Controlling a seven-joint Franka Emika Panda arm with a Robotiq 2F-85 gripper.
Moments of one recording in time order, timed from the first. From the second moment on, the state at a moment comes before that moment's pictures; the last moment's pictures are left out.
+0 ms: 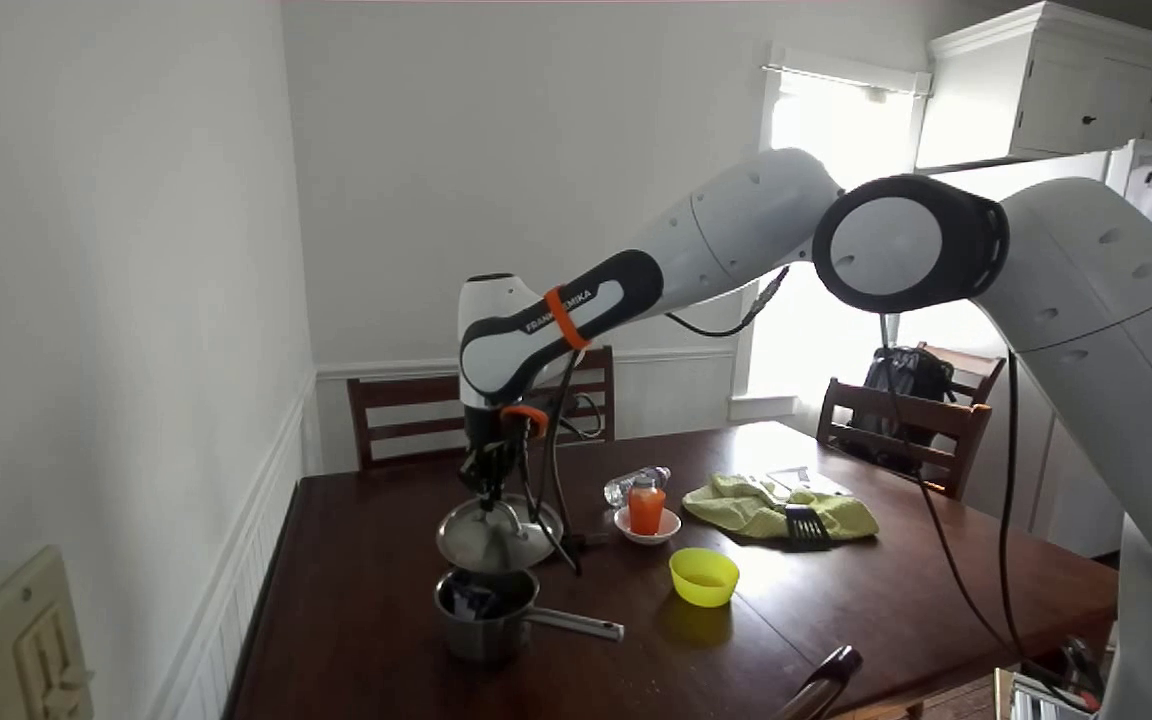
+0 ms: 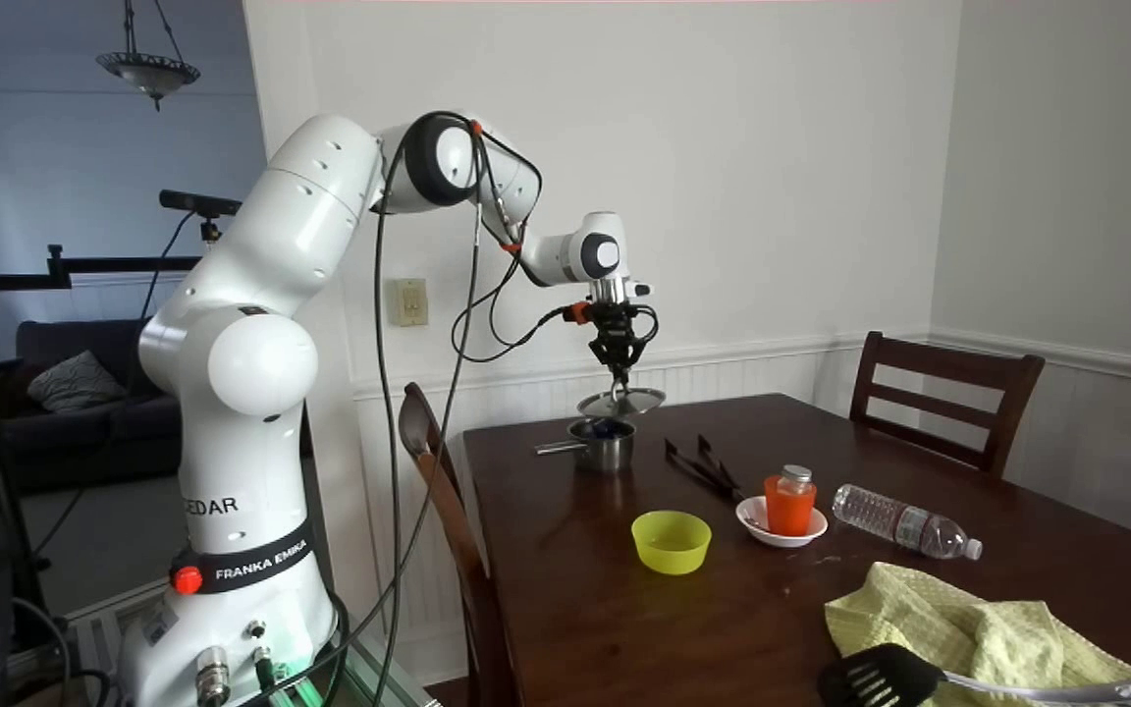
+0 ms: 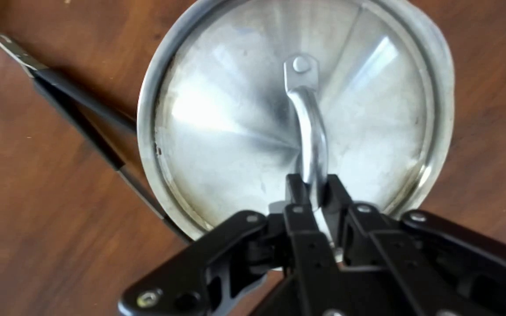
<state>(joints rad) 0.10 0.62 -0.02 -1.47 -0.09 2.19 0.01</state>
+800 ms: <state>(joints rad) 0.00 0.60 -0.09 -1.51 -0.06 2.22 0.19</state>
